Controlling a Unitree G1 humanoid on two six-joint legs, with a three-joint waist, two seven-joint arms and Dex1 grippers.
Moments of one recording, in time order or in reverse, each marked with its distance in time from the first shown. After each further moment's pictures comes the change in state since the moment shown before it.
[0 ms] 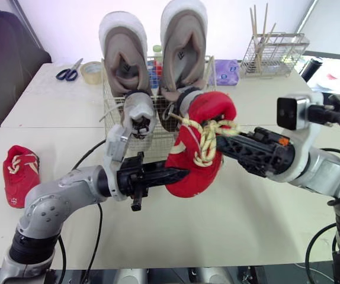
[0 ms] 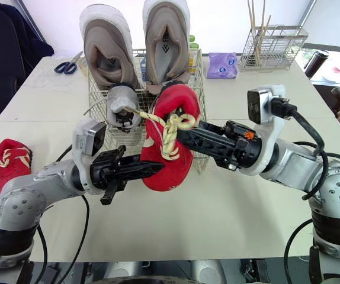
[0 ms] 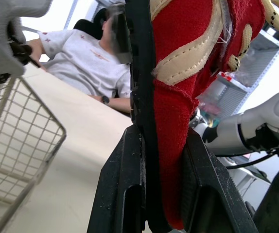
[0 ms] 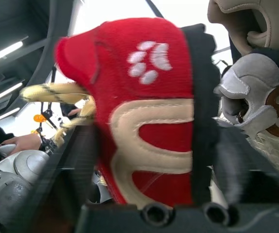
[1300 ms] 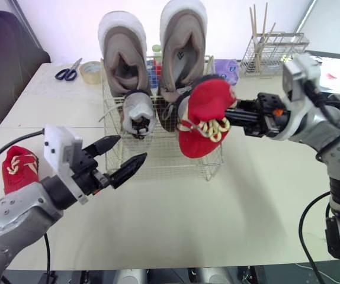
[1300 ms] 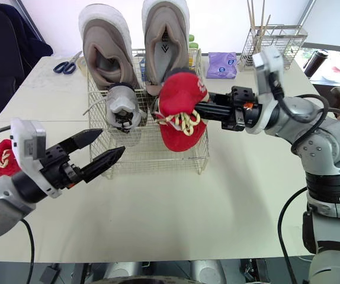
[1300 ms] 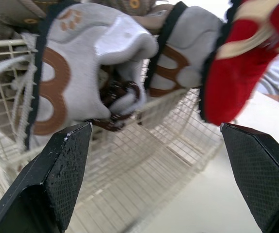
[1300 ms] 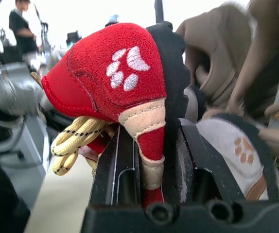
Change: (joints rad) left arm 0.390 0.245 0.438 -0.372 -0.040 -0.114 0.575; right arm -0.284 -0.006 0.140 0.285 -0.880 -0.228 0.663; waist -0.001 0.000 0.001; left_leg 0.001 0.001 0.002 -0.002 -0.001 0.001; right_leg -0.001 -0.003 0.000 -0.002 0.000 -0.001
